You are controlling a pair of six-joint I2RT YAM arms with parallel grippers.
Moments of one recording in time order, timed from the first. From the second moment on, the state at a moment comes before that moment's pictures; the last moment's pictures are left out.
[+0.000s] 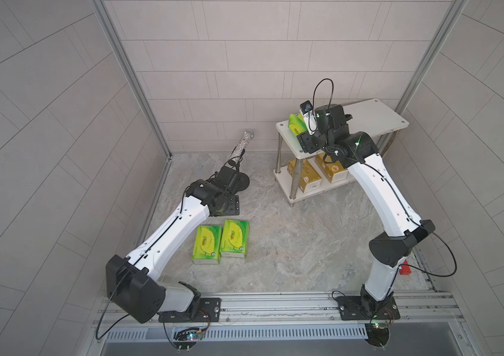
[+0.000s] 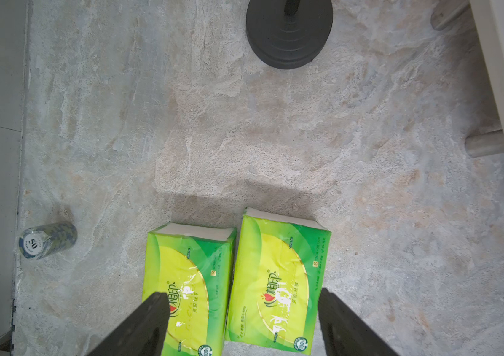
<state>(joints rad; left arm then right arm) -0.49 1.38 1.33 -1.16 -0.27 -0.53 0.46 1.83 2.29 -0.97 0.38 -0.23</state>
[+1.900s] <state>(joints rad) -0.62 1.40 1.22 -1.17 -0.19 -0.52 -0.21 1.97 2.31 -0.66 -0.05 -0.52</state>
